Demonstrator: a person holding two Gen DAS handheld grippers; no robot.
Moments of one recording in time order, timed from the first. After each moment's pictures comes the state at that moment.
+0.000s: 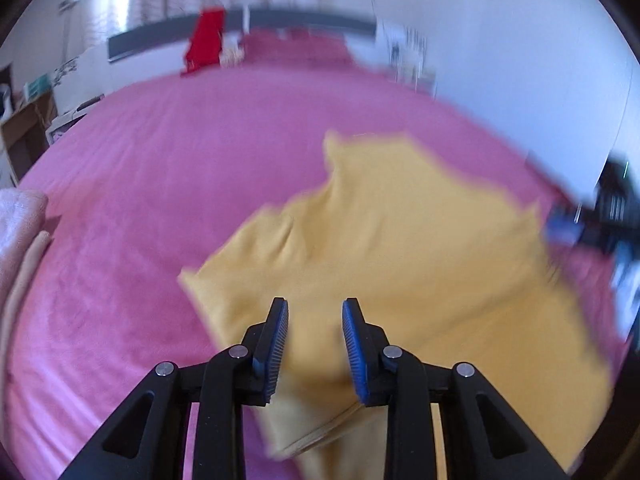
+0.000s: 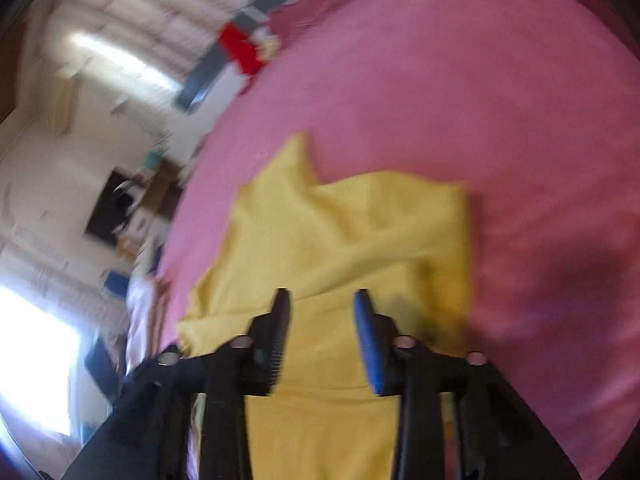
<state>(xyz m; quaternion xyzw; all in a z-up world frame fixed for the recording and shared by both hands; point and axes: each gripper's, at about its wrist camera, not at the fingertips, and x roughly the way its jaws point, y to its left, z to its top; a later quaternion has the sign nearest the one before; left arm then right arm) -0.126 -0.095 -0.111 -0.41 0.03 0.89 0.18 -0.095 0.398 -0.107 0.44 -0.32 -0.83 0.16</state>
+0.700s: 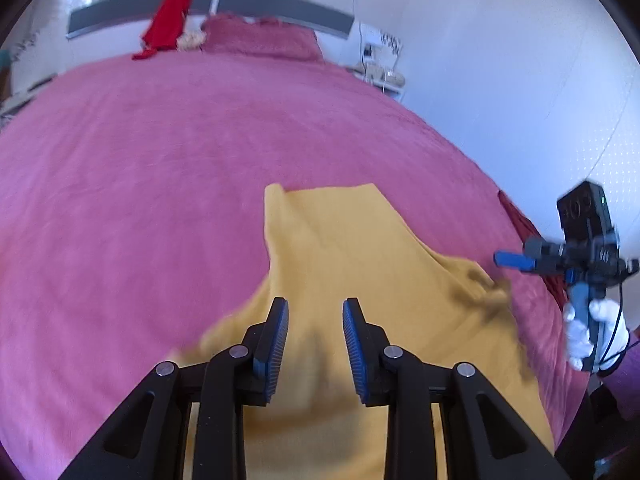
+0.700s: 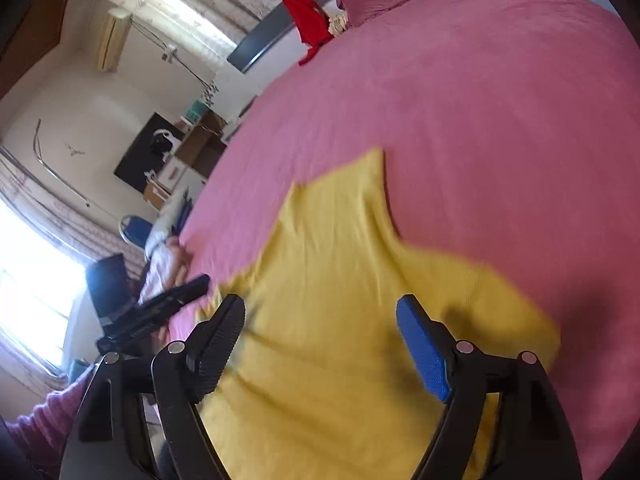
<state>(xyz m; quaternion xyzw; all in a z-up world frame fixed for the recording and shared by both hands) -0.263 -0.056 -0.086 -0.44 -0.03 0.86 0.26 -0.199 0.394 -0.063 0.43 -0.27 -0.82 0.24</state>
